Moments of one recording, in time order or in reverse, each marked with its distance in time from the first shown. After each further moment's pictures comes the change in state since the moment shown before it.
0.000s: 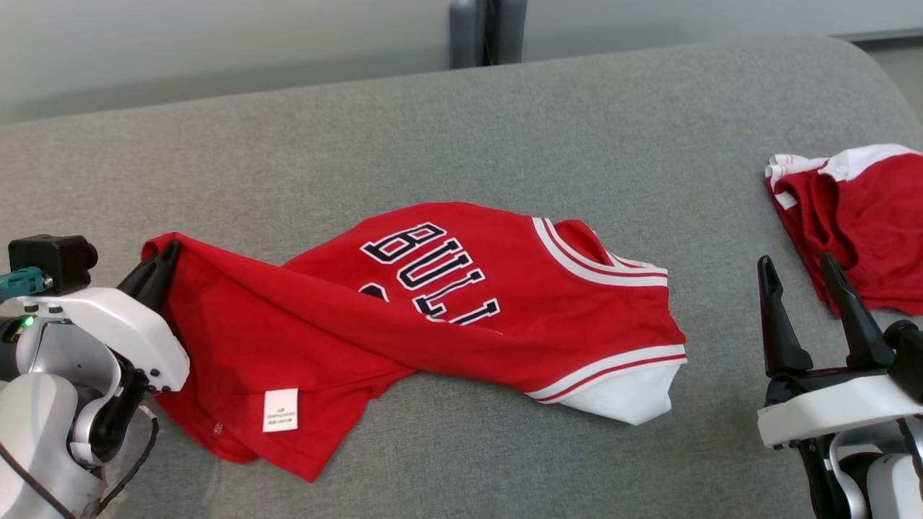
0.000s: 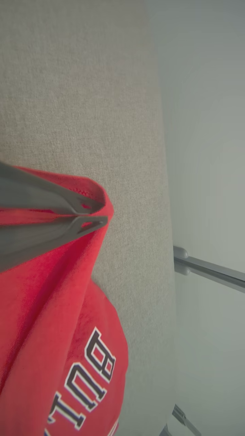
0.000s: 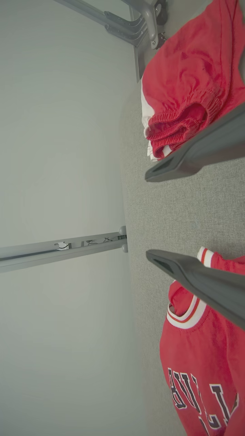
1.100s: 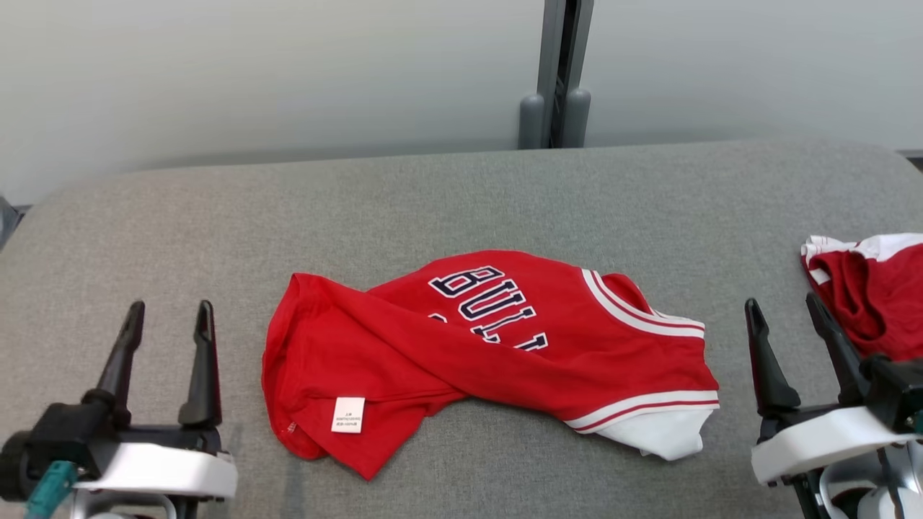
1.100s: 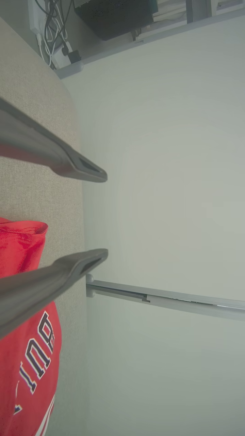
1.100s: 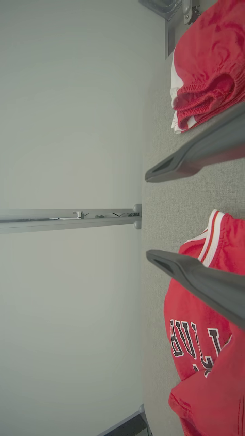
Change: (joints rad) left arm 0.360 -0.116 0.098 -0.310 0.229 0.186 -0.425; right arm 0.051 0.000 0.007 0.019 -0.062 0.000 0.008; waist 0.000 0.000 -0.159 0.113
